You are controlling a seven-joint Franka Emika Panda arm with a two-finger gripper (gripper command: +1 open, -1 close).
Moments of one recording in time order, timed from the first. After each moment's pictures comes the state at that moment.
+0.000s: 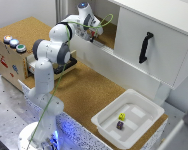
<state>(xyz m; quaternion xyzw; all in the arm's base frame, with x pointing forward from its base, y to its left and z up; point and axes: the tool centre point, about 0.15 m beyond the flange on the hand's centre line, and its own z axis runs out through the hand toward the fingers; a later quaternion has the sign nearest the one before) 0.668 0.190 0.471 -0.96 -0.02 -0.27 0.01</state>
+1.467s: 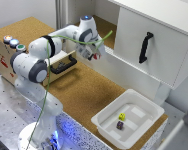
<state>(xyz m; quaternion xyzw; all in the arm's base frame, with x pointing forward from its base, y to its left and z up) 0.451 -0.094 0.426 -0.98 0.15 -0.14 -0.02</state>
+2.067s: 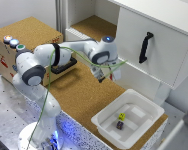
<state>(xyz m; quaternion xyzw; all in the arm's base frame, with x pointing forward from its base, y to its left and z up) 0.391 -0.300 0.364 -0.93 0.34 -0.13 -0.01</state>
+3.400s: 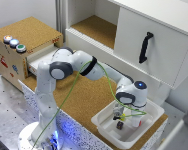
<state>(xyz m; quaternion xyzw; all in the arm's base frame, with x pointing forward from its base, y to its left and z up) 0.340 -0.486 0.251 -0.85 0.52 -0.07 -0.02</state>
